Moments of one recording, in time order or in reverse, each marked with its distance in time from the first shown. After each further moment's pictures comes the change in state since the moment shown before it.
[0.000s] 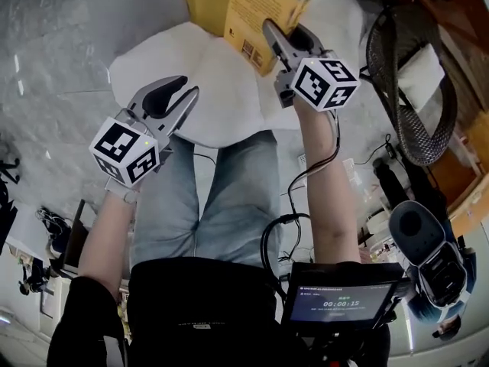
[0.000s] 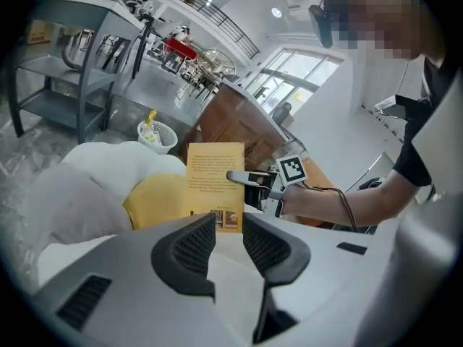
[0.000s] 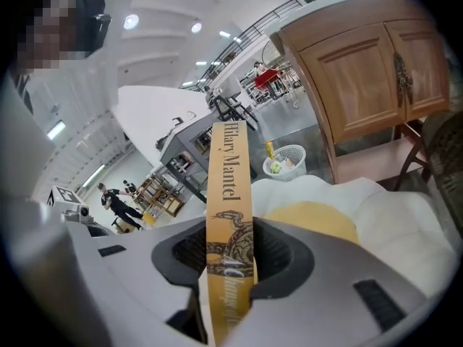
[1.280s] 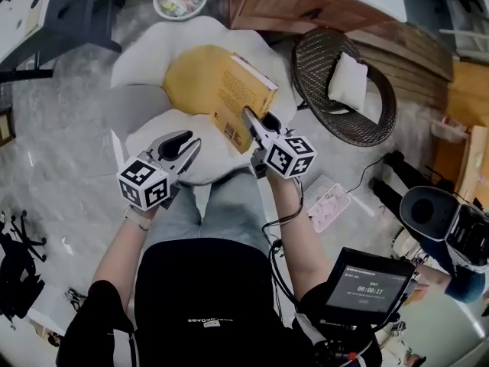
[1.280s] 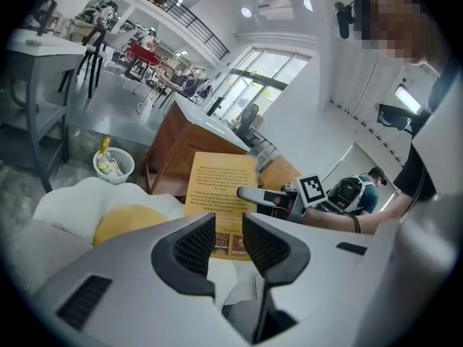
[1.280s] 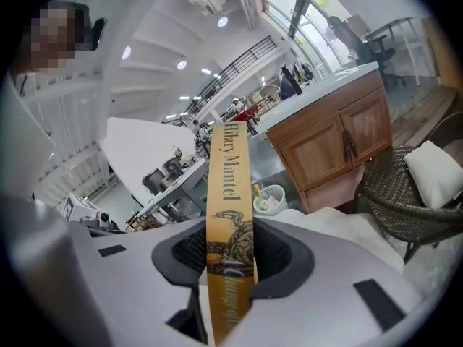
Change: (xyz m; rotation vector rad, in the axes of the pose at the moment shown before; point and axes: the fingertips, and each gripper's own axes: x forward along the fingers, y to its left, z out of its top) left arm -0.018 -0.170 0.105 0.161 0.000 -0.160; right arm -0.212 0.060 0.085 0.118 -0.255 -0.128
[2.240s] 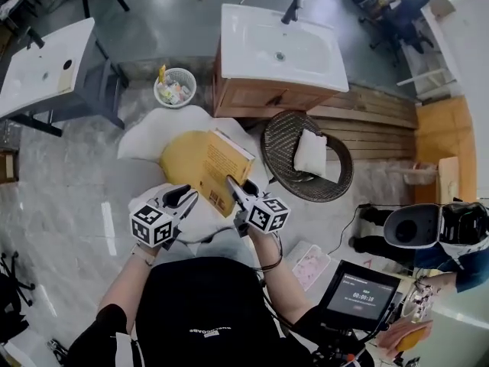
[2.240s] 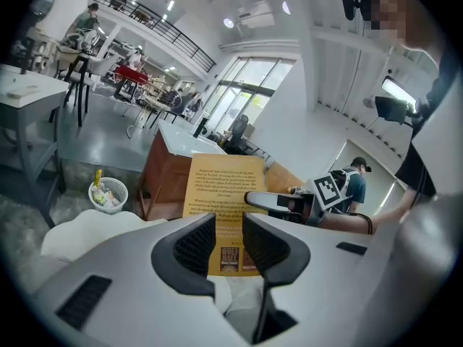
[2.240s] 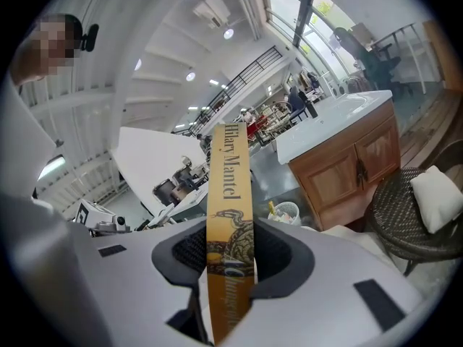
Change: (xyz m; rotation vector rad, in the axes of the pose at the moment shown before) left arm -0.039 -0.071 0.077 0.119 -0.089 0.003; right arm -0.063 0.088 0.075 -0.027 -0.085 0.069
